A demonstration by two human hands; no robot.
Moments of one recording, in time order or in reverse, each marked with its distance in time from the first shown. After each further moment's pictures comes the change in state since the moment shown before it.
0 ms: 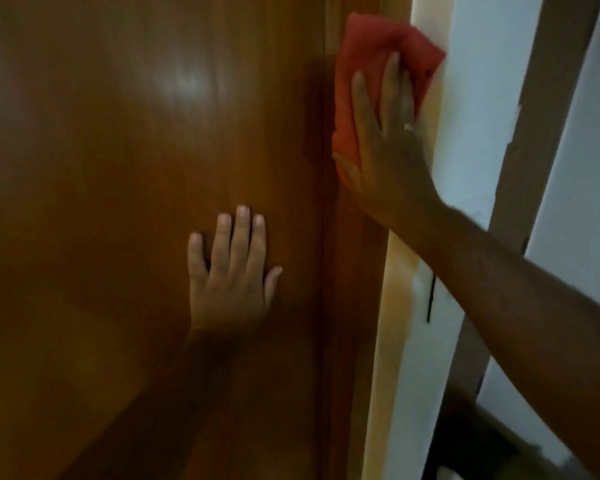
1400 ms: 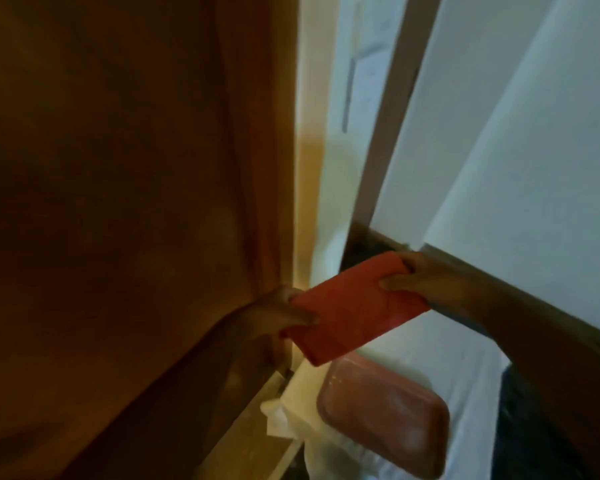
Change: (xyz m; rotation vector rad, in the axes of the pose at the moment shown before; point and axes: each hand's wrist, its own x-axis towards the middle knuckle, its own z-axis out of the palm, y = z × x) left_hand -0.221 0.152 -0.012 -1.718 -1.864 -0.119; right_hand -0.366 0.019 -0.187 0.719 -1.268 1.354
